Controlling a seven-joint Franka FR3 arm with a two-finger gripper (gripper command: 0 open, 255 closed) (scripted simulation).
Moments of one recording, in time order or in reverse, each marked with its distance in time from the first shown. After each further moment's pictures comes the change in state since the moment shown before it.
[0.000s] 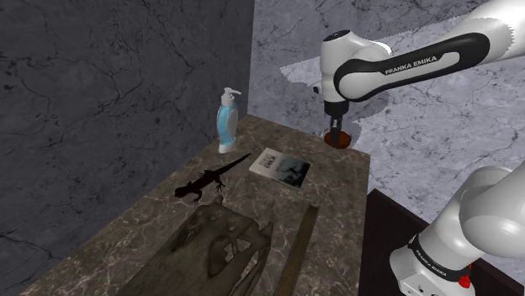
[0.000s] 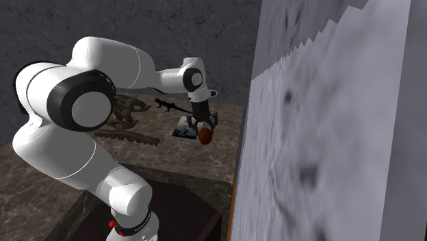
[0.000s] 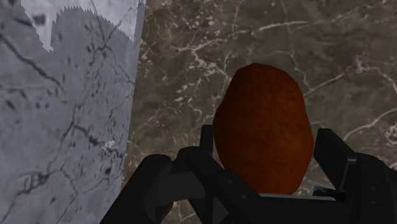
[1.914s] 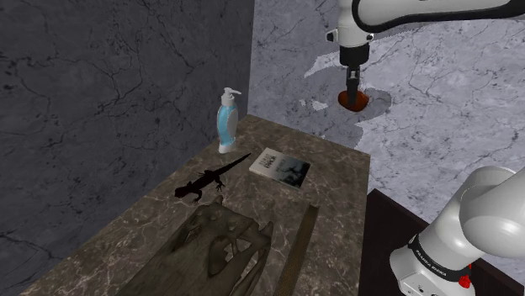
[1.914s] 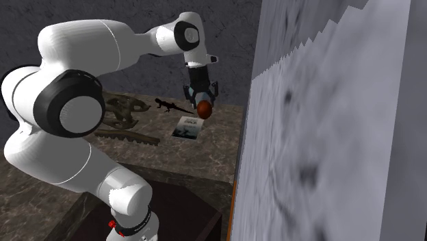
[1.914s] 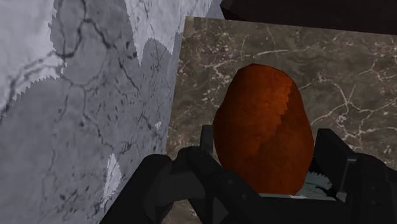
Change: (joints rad) arm 0.005 -0.062 0.016 0.333 0.022 -0.384 -0.094
